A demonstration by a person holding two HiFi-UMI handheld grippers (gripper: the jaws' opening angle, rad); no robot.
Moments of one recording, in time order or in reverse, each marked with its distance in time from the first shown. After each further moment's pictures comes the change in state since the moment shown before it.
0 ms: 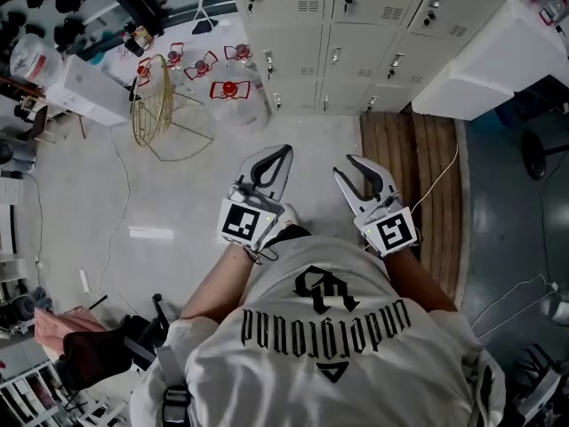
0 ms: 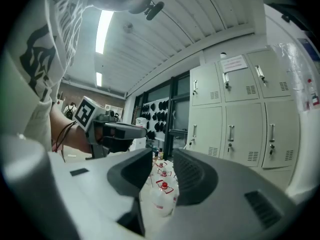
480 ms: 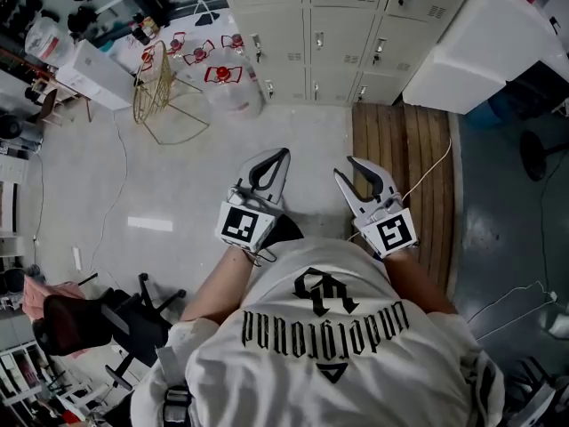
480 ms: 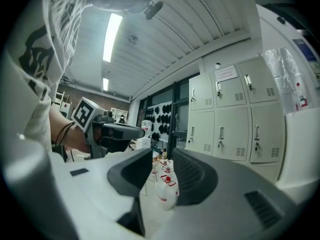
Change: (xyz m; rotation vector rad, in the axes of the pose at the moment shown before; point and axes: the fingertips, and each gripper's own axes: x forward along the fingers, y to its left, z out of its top) left arm -0.023 -0.164 -0.005 0.038 0.007 0.066; right arm -0.164 0.007 -0.024 -0.005 -0.034 0.044
